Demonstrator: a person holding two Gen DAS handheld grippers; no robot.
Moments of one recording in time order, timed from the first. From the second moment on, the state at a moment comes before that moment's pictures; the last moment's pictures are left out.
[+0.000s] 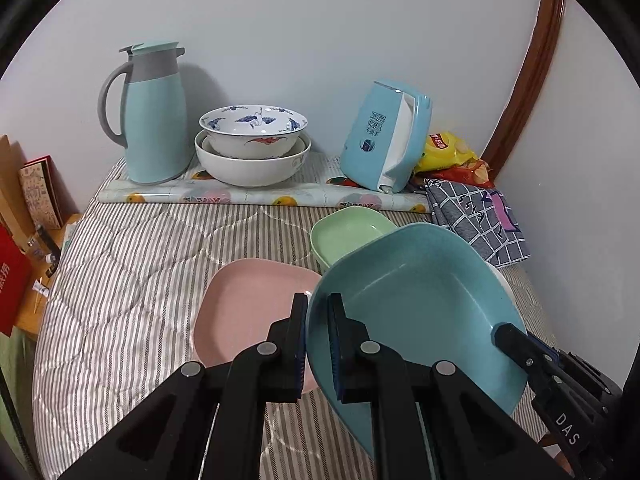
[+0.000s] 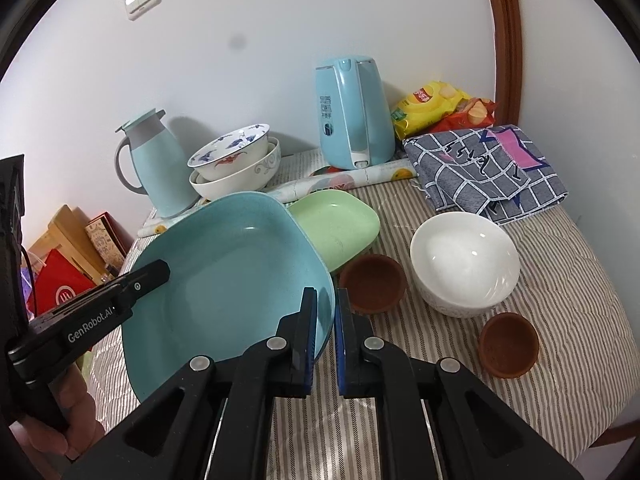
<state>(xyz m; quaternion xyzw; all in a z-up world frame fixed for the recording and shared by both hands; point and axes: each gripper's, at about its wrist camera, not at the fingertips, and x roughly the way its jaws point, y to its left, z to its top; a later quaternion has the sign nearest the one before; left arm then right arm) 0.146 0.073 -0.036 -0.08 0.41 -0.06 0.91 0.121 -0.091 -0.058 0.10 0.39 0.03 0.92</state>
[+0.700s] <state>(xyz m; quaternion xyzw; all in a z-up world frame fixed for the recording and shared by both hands) 0.138 0.120 -0.067 -0.10 0.43 -0.01 0.90 0.129 -0.045 -0.088 0.09 0.42 0.06 0.90</state>
